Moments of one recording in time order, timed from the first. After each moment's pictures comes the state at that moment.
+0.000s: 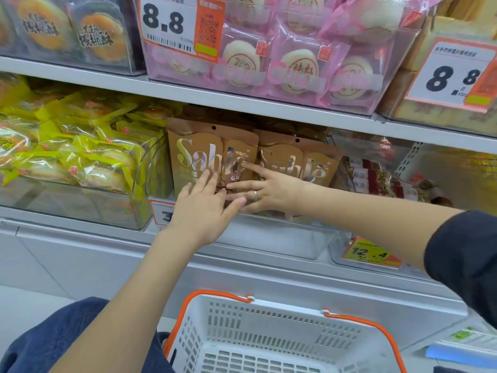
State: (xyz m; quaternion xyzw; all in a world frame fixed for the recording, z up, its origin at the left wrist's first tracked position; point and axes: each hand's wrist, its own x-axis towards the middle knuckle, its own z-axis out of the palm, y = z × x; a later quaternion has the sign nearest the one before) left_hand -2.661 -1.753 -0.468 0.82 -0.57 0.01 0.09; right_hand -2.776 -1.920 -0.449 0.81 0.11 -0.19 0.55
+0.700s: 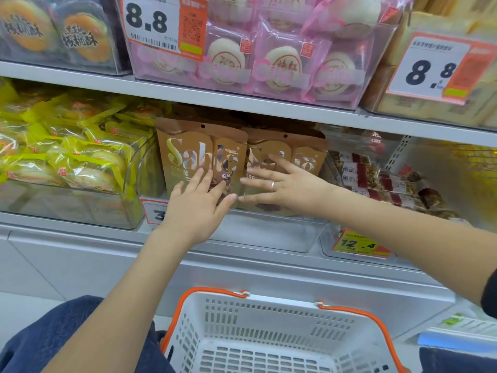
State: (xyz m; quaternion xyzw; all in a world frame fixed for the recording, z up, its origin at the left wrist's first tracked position) left_hand -2.664 -1.754 -0.471 0.81 -0.57 0.00 0.09; right_hand -2.825 -1.923 -0.450 0.91 0.05 0.07 0.40
